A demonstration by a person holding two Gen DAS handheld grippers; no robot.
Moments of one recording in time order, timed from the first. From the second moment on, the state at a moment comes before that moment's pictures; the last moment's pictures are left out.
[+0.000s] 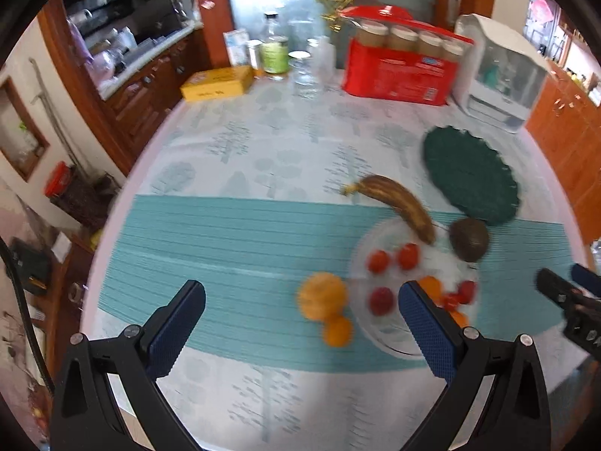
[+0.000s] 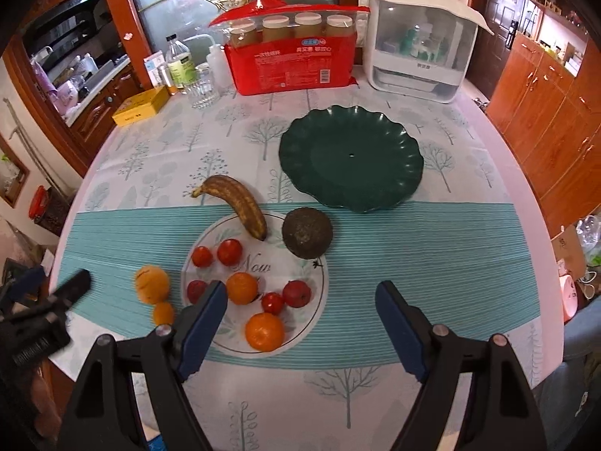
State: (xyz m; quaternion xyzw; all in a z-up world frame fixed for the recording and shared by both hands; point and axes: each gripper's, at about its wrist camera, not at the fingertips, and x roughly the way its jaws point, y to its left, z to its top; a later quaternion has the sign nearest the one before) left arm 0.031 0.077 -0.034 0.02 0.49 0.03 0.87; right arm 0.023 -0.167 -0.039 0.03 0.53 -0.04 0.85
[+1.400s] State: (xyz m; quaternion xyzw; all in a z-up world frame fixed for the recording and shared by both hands) left arm 0.052 0.063 -0.191 -0.05 0.62 -0.08 0.78; right arm 0.031 -0.125 -0.172 0.07 0.61 0.05 0.79
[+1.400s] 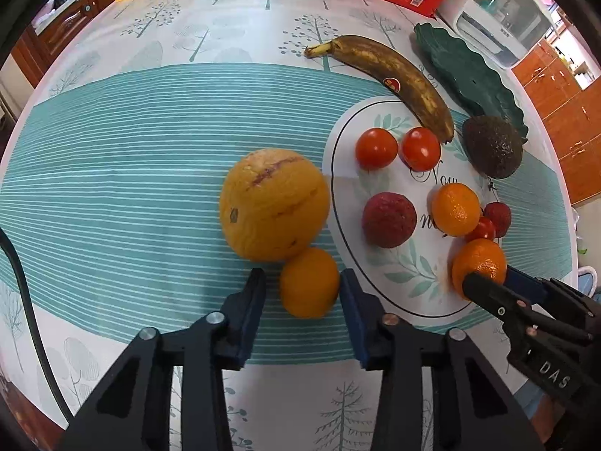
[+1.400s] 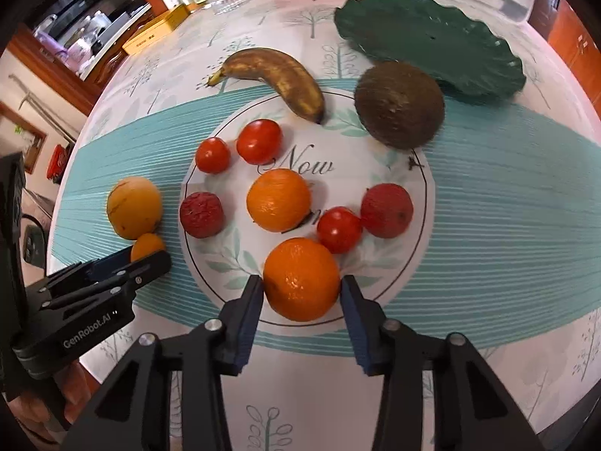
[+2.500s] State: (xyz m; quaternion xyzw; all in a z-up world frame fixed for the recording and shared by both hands) left arm 0.063 0.018 -0.022 -0.04 0.50 -0.19 0.85; right arm 0.043 -0.172 -0.005 0.04 0.51 0.05 0.86
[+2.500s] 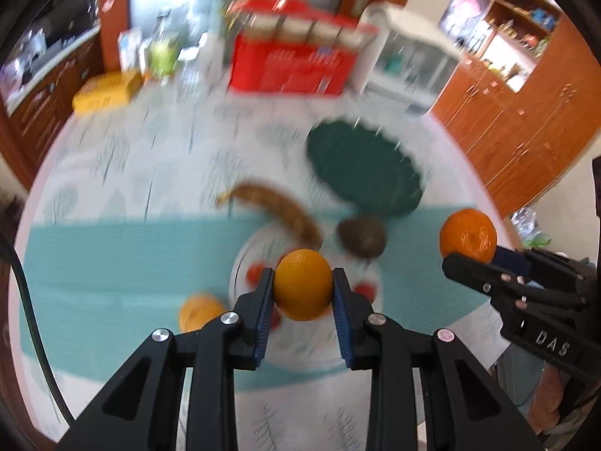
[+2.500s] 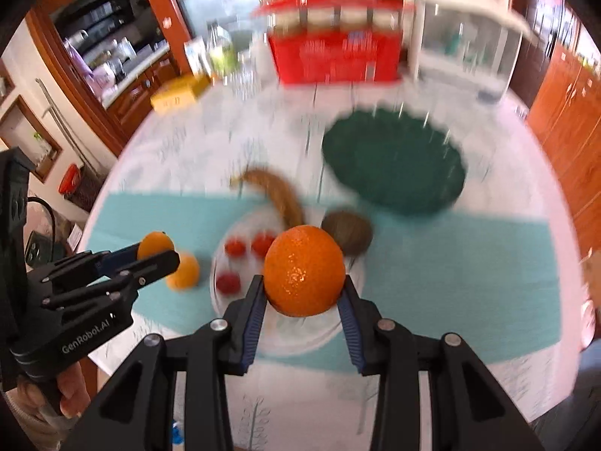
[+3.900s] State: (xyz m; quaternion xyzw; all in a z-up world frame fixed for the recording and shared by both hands) left arm 0.275 -0.191 -0.179 -0.02 0.62 -0.04 0.78; right arm 0.252 -0.325 -0.173 -0.05 0.64 0.10 0.76
